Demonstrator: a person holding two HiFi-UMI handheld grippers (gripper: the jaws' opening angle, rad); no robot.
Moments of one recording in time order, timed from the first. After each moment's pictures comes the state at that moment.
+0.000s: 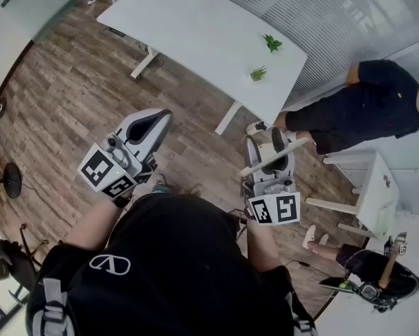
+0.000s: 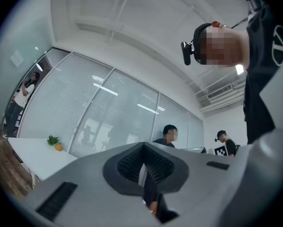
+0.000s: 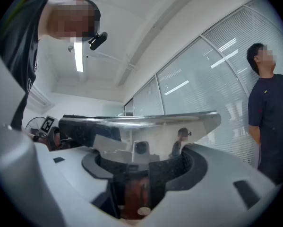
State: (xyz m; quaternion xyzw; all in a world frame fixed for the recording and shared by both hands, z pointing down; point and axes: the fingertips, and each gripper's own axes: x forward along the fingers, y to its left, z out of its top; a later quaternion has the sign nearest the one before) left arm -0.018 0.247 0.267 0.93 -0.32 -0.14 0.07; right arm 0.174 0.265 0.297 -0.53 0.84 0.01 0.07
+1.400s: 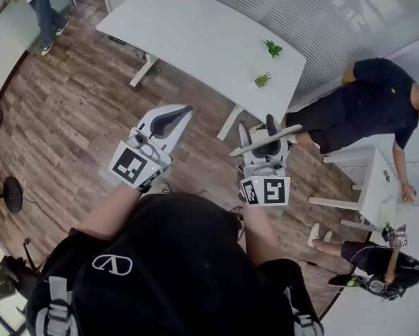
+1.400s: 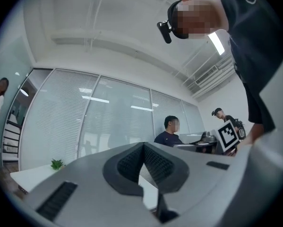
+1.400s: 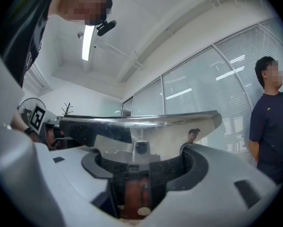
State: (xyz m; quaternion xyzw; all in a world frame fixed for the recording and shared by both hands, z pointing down) left arm -0.031 0.205 0.302 0.94 -0.32 -0.10 -0.04; right arm 0.111 0.212 0.311 -0.56 0.82 0.08 0.04
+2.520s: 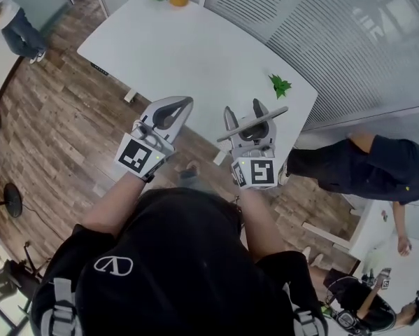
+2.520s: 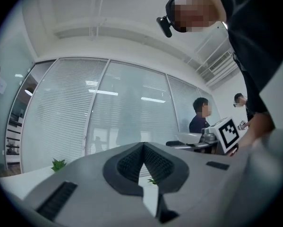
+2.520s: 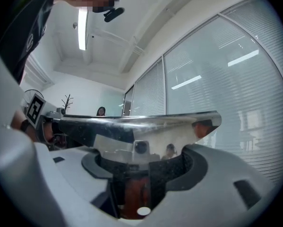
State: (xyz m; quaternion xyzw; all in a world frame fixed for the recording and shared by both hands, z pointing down) left arm 0.034 -0.110 0.360 0.93 -0.37 -0.06 -0.03; right arm 0.146 -0.125 0.372 -0.51 0.85 0.07 0.00
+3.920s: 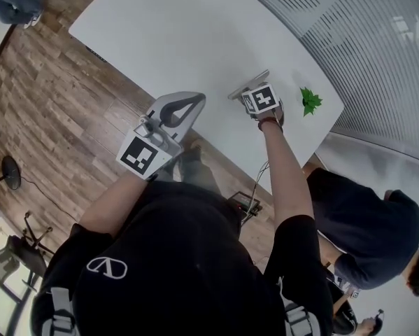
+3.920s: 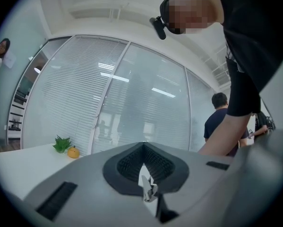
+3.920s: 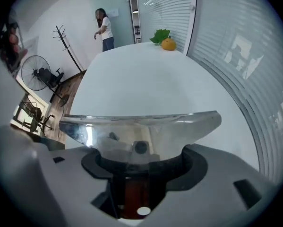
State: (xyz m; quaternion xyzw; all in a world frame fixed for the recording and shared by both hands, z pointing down) left arm -0.013 -0.265 0.443 0.92 -0.38 -0.03 0.09; right arm 0.154 -0.351 0.737 -0.30 0.75 -0.23 -0.55
